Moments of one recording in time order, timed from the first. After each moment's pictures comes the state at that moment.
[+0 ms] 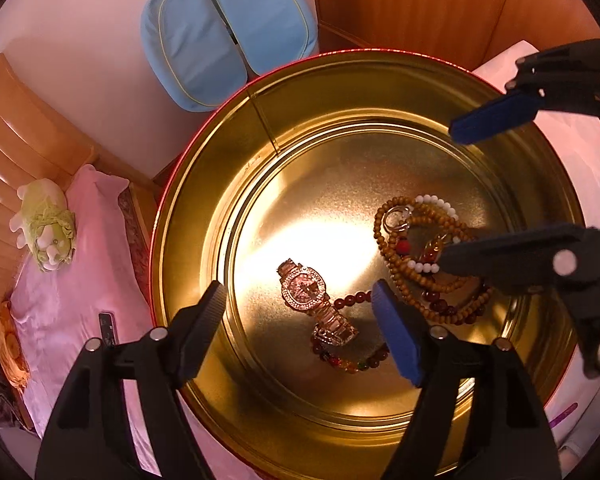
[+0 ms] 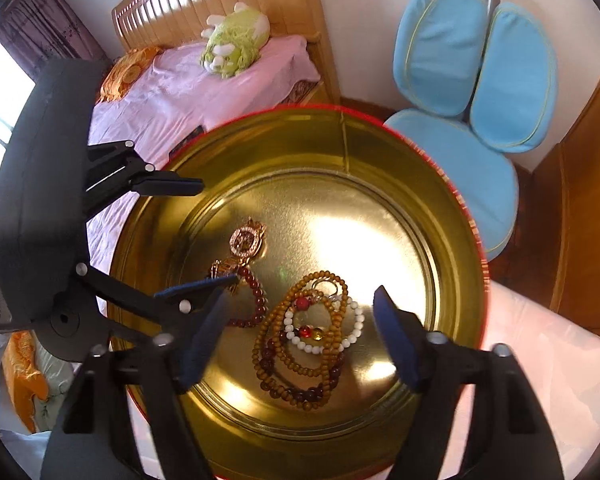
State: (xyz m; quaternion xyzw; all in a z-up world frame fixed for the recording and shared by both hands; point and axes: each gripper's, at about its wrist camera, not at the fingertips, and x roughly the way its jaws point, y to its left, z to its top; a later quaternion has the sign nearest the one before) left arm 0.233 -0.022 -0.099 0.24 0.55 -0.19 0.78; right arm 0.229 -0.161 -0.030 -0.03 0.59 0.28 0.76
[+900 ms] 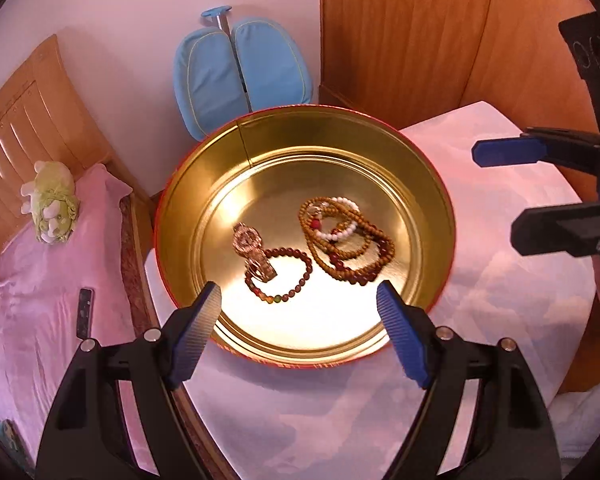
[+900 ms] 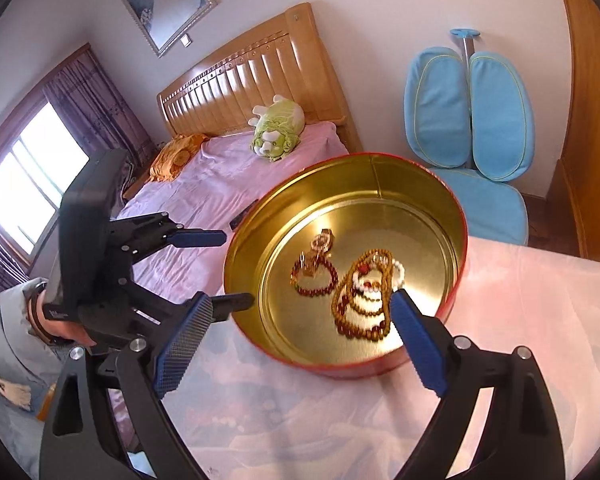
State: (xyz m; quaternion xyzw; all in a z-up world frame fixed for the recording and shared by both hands) left arm 0.113 -0.007 -0.042 0.13 0.47 -0.21 0.85; right arm 0.103 -0.226 0.037 0.09 0.47 0.32 0.82
